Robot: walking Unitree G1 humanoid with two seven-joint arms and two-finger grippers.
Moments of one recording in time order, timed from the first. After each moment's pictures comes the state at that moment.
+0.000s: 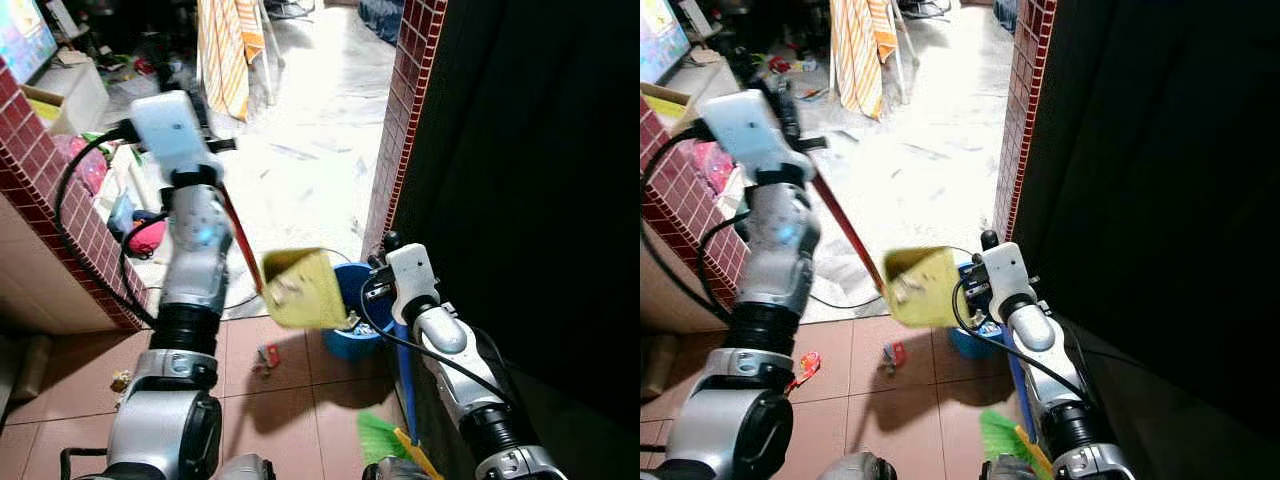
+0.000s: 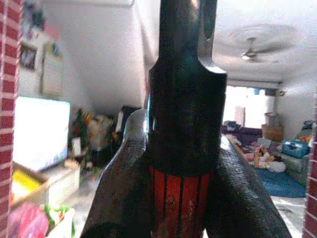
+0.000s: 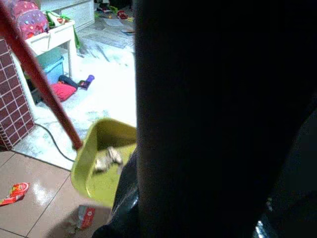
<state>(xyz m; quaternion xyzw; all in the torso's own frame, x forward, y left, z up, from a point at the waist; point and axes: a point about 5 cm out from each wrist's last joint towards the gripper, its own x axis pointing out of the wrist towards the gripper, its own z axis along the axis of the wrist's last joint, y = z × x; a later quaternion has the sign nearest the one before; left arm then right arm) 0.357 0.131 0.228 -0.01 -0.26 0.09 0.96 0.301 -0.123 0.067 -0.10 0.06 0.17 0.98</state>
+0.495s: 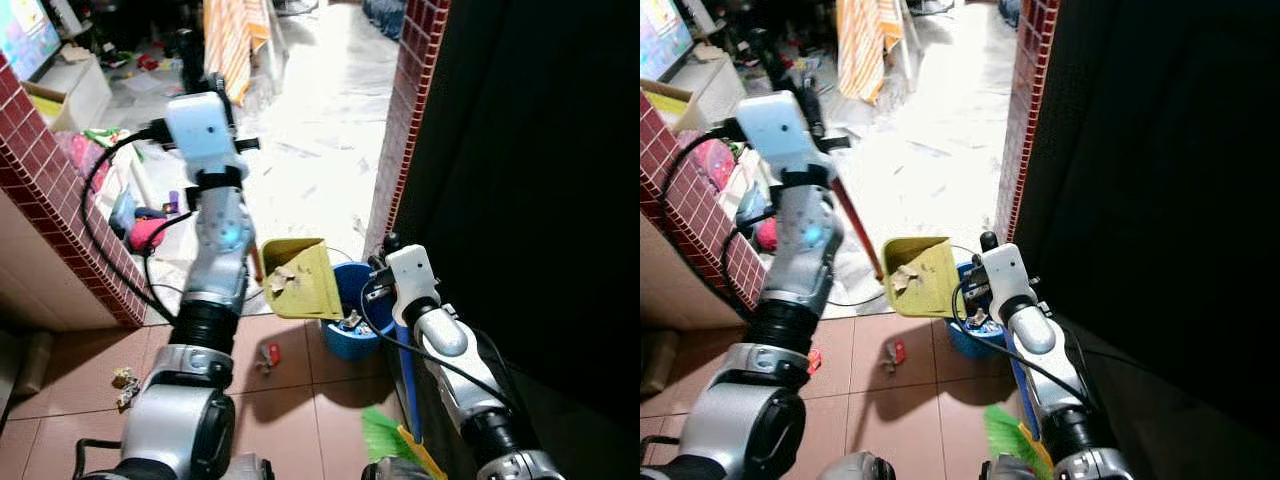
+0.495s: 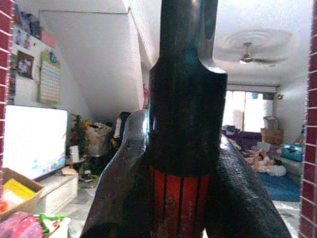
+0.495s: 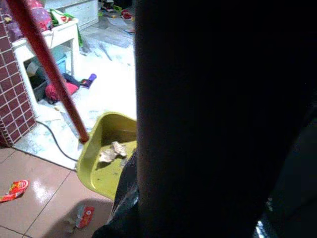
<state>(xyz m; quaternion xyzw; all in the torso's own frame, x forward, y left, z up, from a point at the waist) 0.357 0.107 0.228 -0.01 -0.28 0.08 0.96 0.297 -0.123 0.067 -0.11 0.06 0.17 0.98</state>
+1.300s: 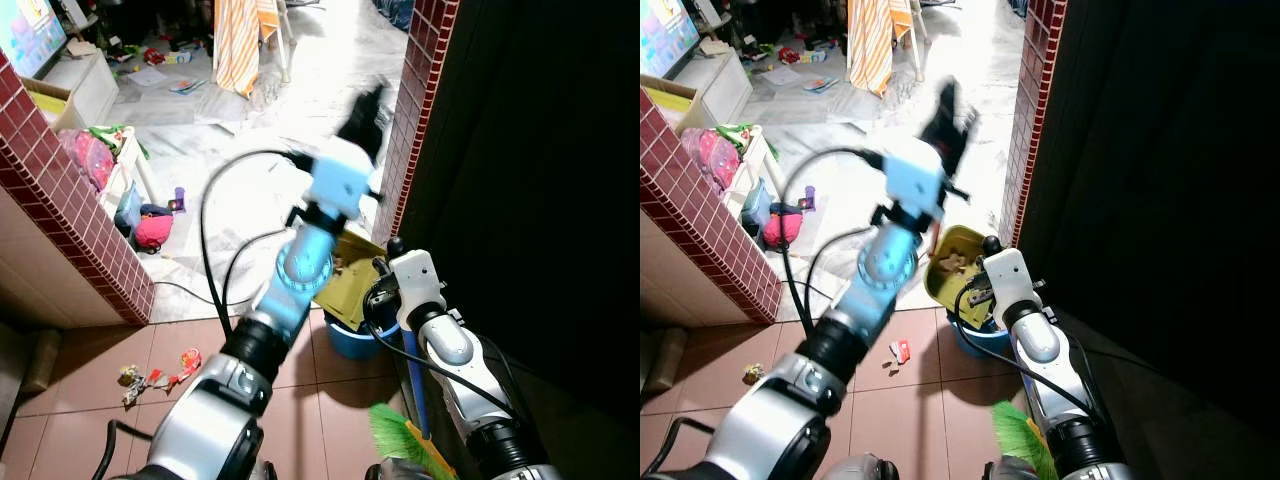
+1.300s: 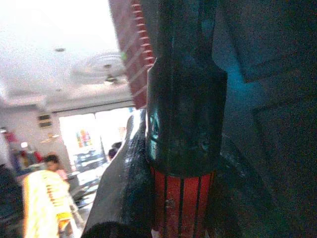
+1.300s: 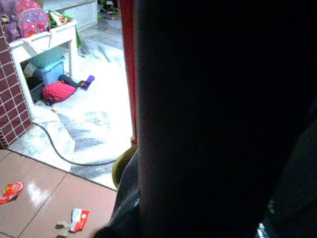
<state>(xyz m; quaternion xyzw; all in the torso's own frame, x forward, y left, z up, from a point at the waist) 0.319 0.001 0.203 0.06 -0.34 -0.23 0.91 0.289 -0.127 0.070 -0.12 0.05 0.16 0.98</state>
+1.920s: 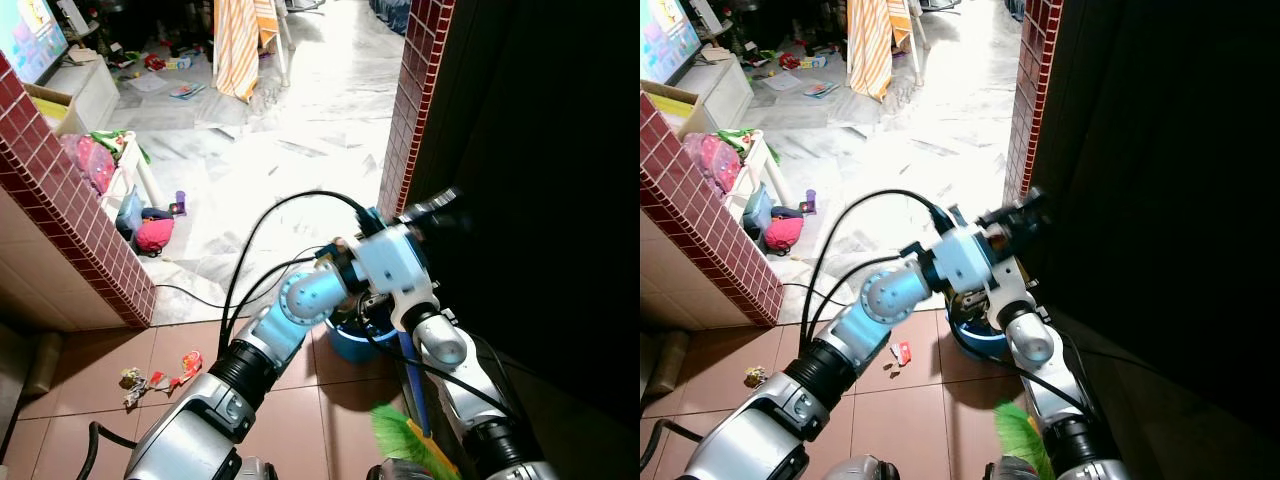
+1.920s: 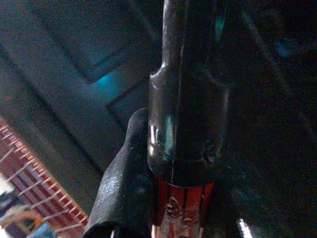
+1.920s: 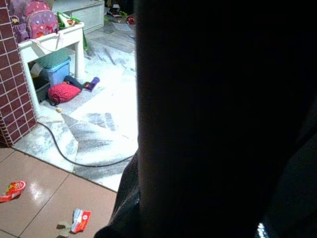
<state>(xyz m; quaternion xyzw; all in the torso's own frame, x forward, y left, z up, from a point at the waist) 0.281 -0.024 0.171 0.18 -0.32 -0.50 0.79 0.292 -0.119 0.069 -0.13 0.04 0.17 0.97</state>
